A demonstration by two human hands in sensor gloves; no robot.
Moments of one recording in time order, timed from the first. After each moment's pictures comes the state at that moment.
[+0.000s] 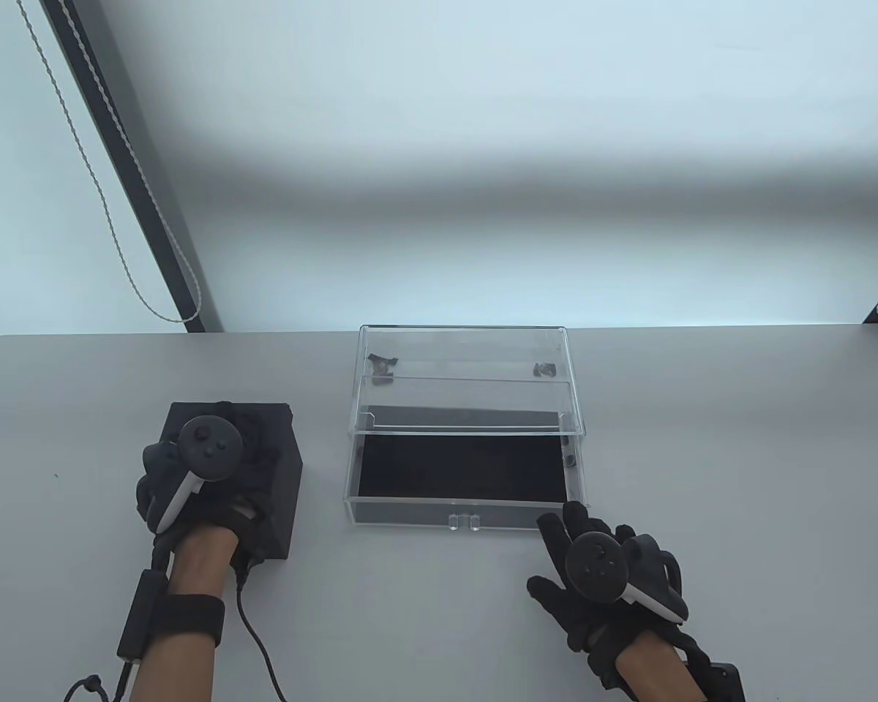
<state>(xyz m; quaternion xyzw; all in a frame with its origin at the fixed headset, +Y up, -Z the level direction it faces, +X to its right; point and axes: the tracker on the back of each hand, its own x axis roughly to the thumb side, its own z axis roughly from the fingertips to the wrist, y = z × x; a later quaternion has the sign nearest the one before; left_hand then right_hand) -0.288 -0.677 -0.373 0.00 0.06 0.21 0.98 0.174 -0.731 -0.285 0.15 0.08 0.98 0.13</state>
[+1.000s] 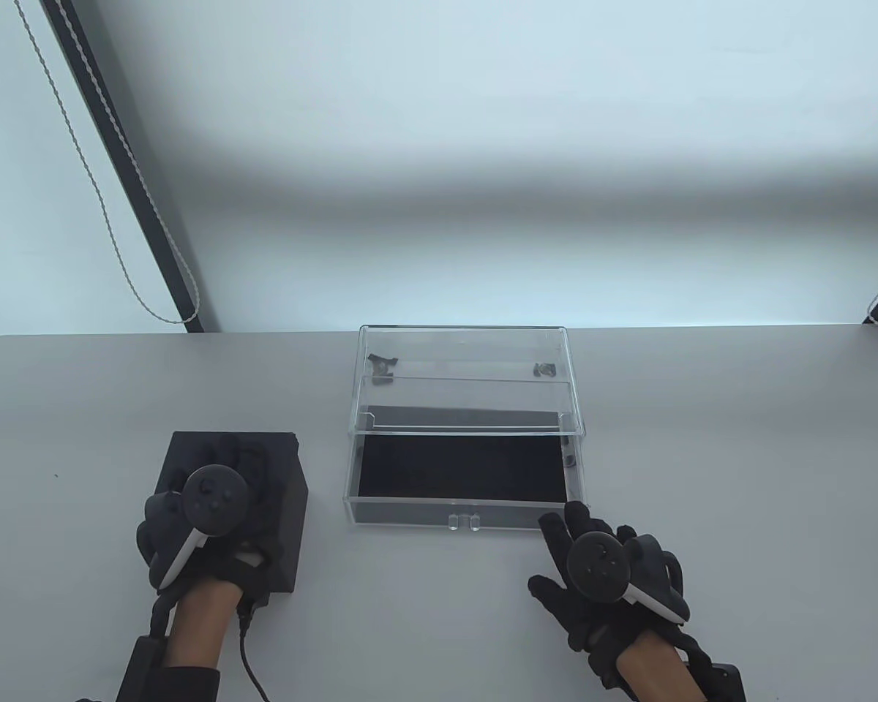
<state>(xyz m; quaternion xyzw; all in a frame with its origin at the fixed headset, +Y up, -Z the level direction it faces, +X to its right) -0.271 -0.684 -0.317 0.04 0.04 0.18 0.98 0.175 -0.730 -0.285 0.14 0.08 0.98 0.13</state>
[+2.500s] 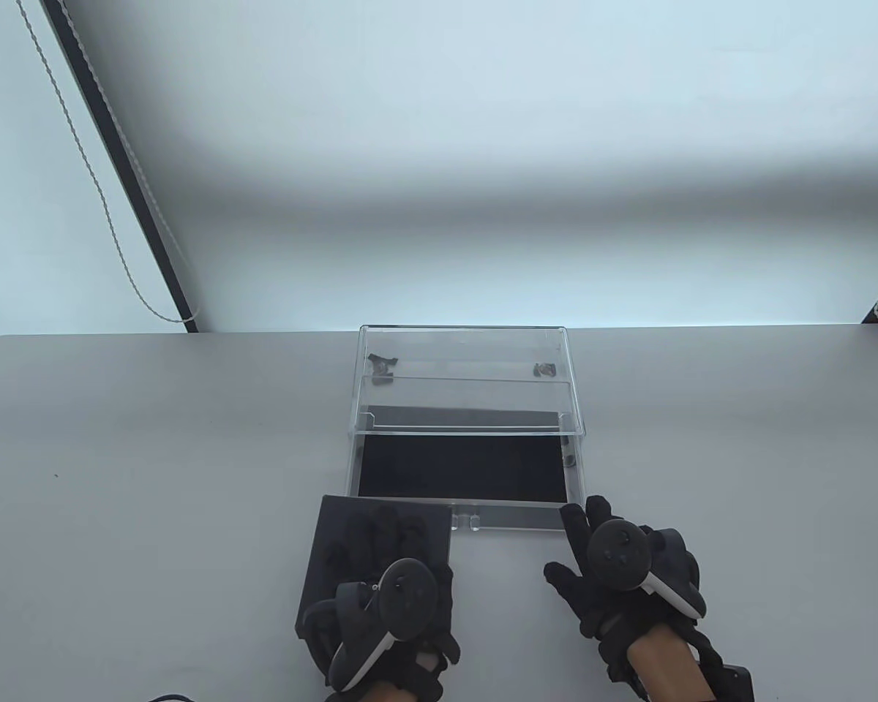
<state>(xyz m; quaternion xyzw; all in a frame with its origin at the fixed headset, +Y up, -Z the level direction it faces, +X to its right) -0.076 -0.684 -0.236 0.02 -0.02 0.16 0.99 0.194 -0.726 -0.290 0.09 0.08 0.98 0.17</state>
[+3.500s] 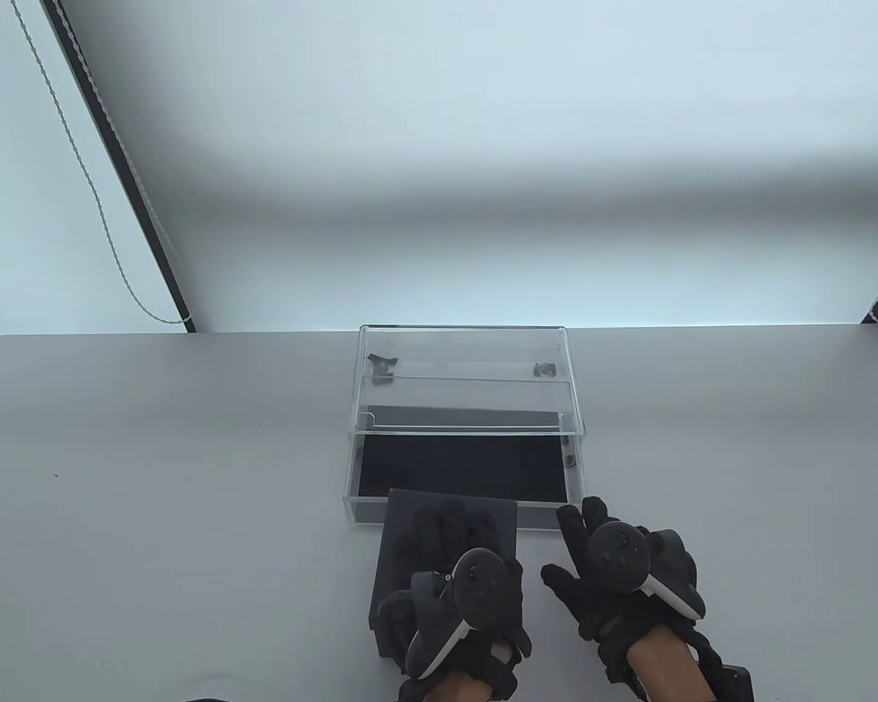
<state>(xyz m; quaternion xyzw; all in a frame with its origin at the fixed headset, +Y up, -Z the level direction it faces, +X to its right) -0.019 -0.679 -0.243 -0.01 -0.04 0.22 0.97 0.192 -0.727 -0.290 0.11 0.08 0.98 0.17</state>
